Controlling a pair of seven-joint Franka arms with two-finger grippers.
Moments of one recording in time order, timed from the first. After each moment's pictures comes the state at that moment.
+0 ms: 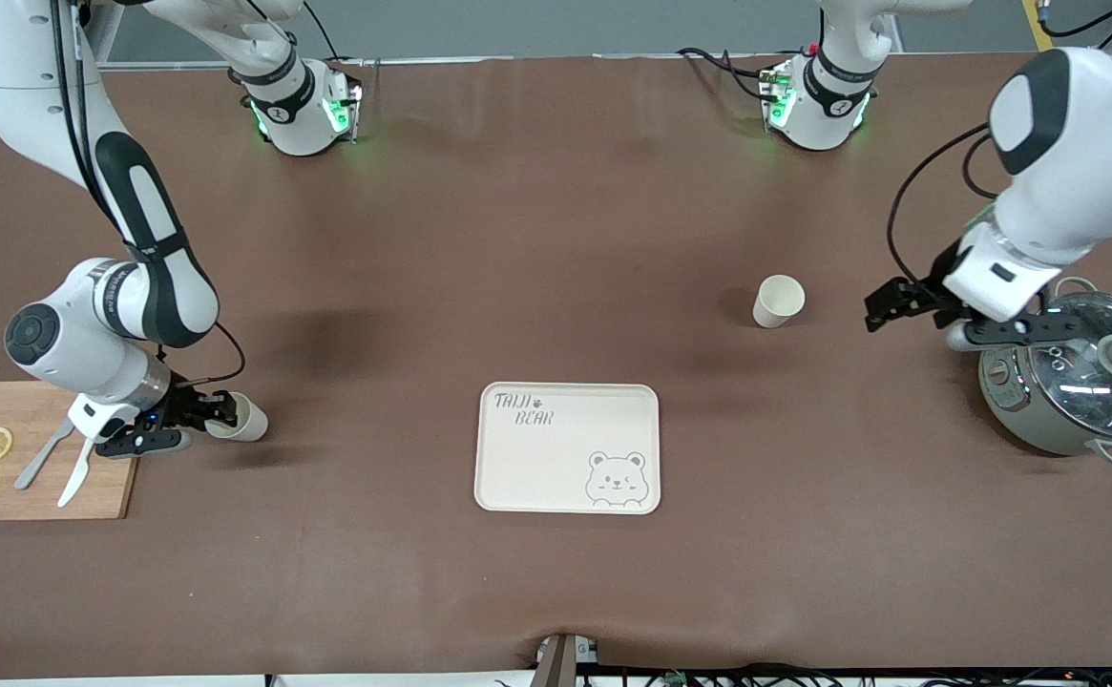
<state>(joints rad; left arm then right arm) -0.09 0.03 -0.03 -1.89 -0.08 2.01 -0.16 -0.02 0.50 -0.07 -1.94 0.19 2.51 -0.35</state>
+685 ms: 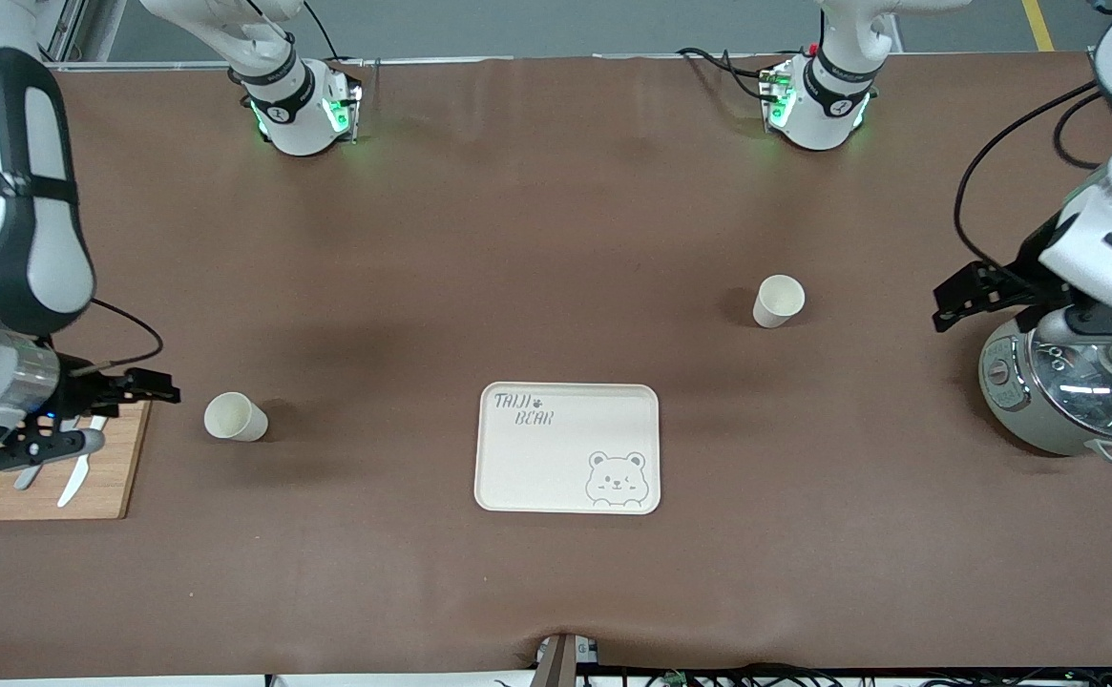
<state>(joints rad) -0.08 0.08 -0.03 -1.56 -0.03 1.77 -0.09 -0.04 0.40 -0.08 -1.53 0.13 1.81 -0.35</state>
